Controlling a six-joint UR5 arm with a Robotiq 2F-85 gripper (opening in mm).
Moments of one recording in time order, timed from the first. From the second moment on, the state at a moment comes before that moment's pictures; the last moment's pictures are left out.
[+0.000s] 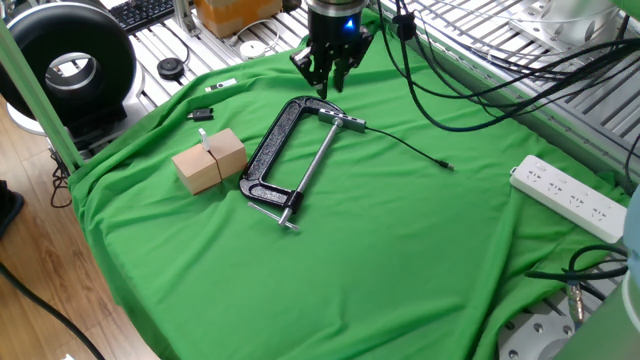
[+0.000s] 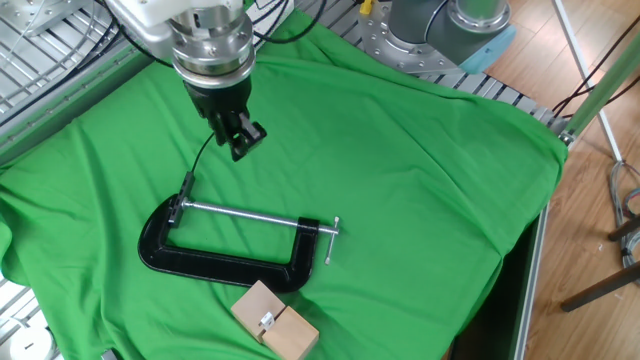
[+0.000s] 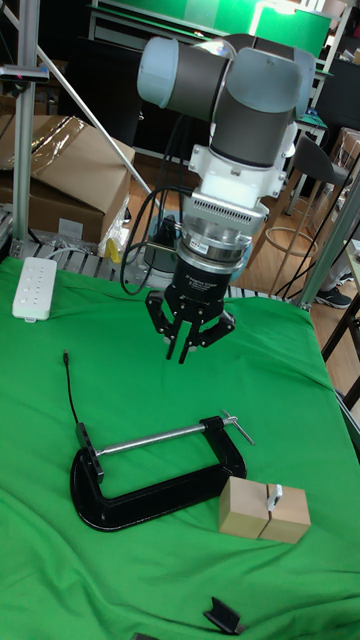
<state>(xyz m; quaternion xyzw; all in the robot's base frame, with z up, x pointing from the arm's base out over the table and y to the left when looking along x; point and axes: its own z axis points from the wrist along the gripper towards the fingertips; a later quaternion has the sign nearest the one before) 0.558 0.014 0.186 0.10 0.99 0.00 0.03</state>
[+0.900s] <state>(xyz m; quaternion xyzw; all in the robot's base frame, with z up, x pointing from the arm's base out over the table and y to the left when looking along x) 0.550 0.037 0.176 0.06 1.00 0.00 0.02</state>
